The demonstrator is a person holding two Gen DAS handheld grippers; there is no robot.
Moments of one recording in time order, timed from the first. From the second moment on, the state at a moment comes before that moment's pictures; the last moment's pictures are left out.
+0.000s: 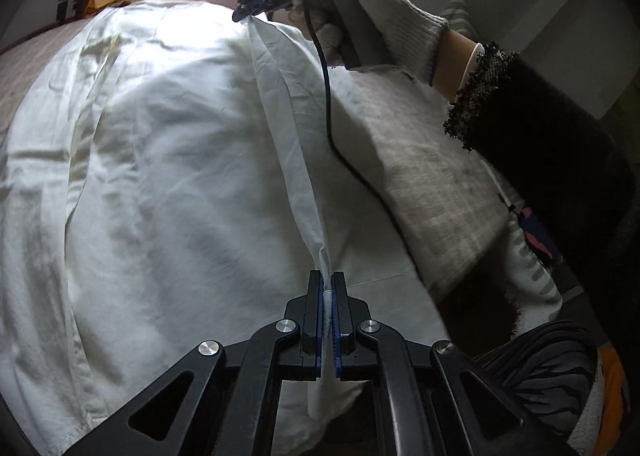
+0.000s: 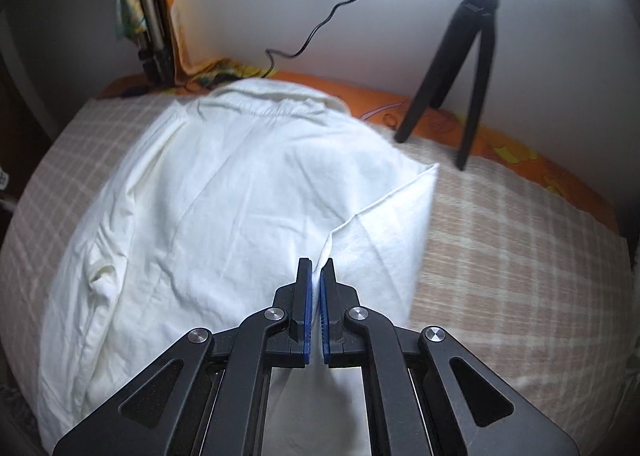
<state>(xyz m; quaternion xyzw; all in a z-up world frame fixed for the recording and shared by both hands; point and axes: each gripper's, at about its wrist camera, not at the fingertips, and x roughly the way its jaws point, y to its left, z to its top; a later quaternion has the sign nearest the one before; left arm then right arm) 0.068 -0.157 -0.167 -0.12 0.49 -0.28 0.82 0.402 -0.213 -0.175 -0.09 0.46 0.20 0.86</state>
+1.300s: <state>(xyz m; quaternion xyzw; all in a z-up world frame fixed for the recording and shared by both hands) 0.021 -0.211 -0.128 0.02 0.44 -0.28 0.85 0.242 -0.394 -0.102 0.09 0.40 0.24 0.88</state>
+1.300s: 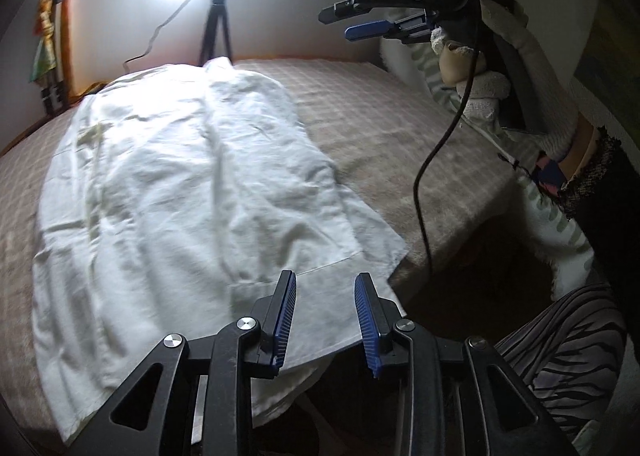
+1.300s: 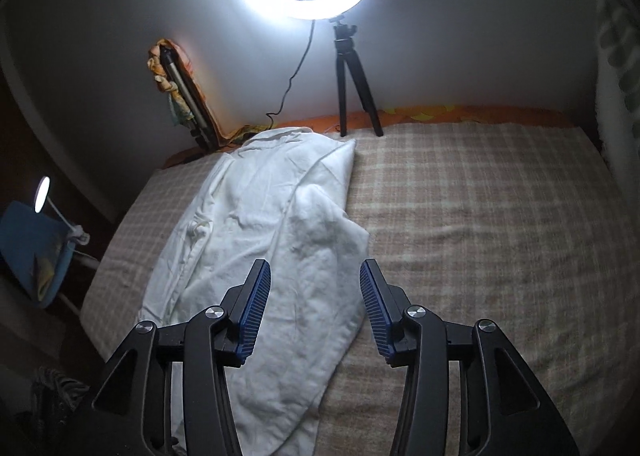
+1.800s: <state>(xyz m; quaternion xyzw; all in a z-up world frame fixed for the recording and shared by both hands) 0.042 -0.288 -0.162 0.05 0.45 -0.31 0.83 0.266 -0.444 -0.162 0.18 0.44 0.23 0.85</state>
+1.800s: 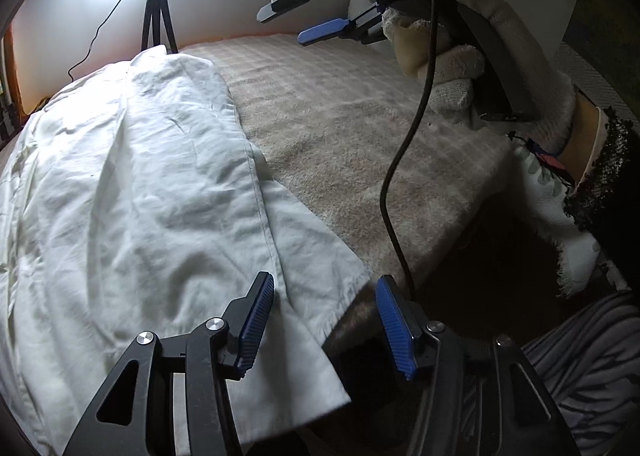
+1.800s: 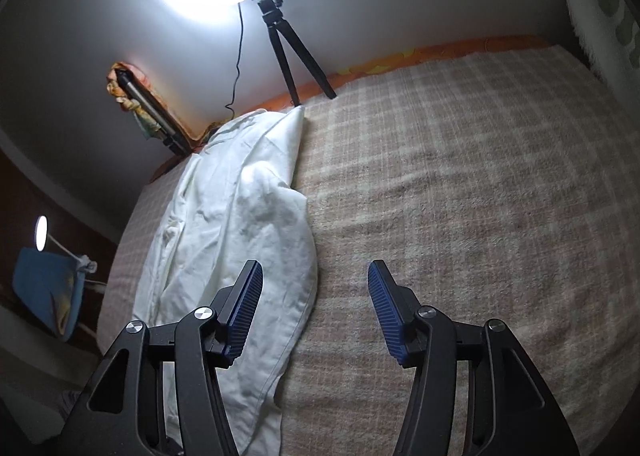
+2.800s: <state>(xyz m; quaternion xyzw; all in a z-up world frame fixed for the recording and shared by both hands) 0.058 -0.243 -0.150 -0.04 0.43 -0.29 0.85 0.338 -0.378 -0.209 0.15 0.47 0.25 0.83</state>
